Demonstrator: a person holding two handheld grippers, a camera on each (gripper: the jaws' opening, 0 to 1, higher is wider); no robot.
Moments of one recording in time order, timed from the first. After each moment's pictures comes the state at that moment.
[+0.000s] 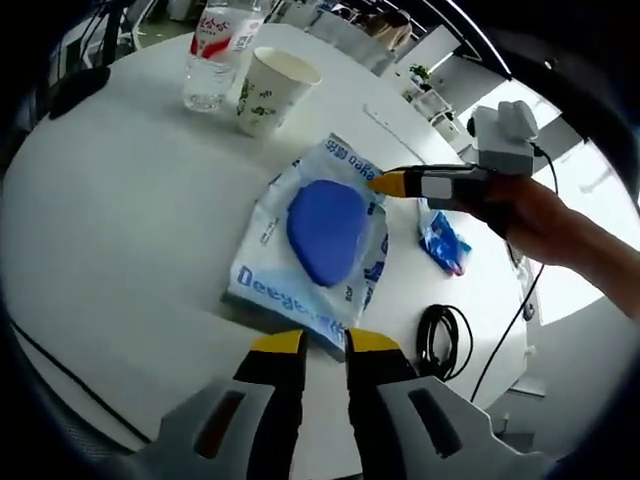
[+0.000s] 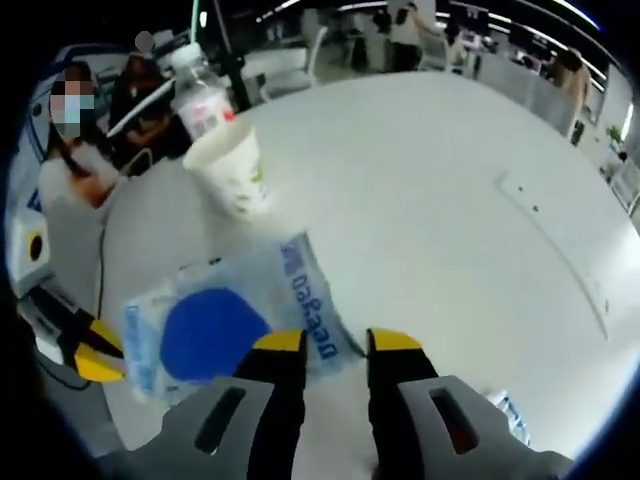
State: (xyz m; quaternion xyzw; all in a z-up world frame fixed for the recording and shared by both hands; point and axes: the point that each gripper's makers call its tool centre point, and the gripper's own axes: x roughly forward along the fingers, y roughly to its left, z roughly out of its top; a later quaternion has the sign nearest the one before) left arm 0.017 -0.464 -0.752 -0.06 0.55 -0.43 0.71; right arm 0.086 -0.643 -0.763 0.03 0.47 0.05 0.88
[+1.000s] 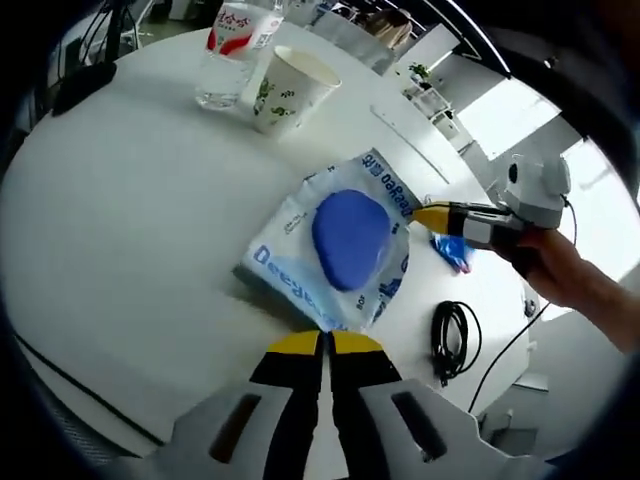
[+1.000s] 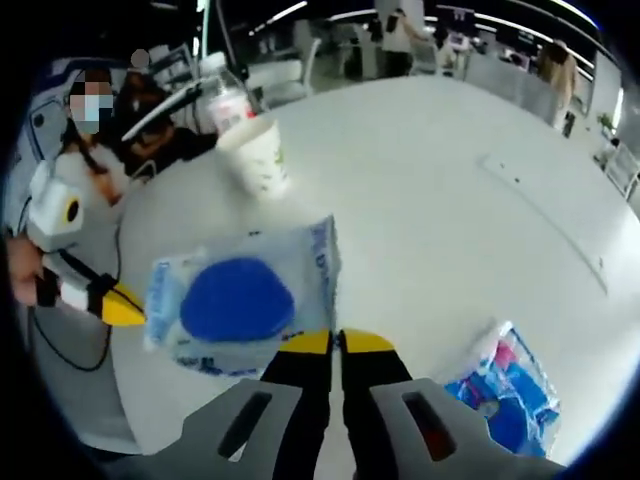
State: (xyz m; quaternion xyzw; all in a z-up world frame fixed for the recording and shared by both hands) left arm 0.035 -0.445 -0.756 -0.05 0.55 -0.43 0.72; right arm 0.027 -0.621 -0.745 0.05 0.44 0.04 0.89
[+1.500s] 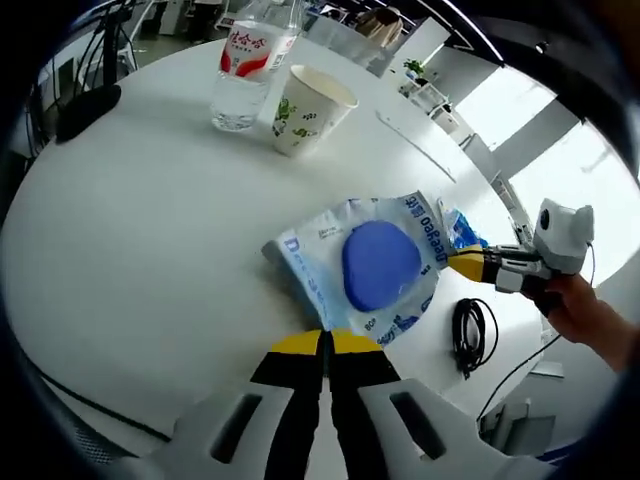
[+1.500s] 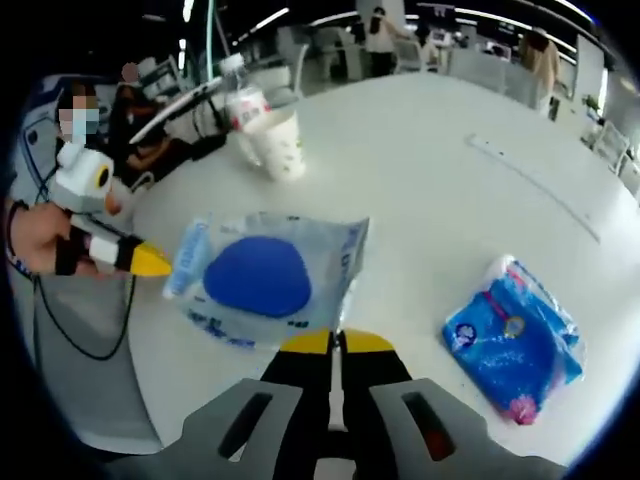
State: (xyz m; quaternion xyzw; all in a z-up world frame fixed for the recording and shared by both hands) left arm 0.064 -0.428 -0.755 -0.01 0.53 -0.44 0.73; right arm -0.019 -0.593 -0.751 0.09 0.44 0.01 0.90
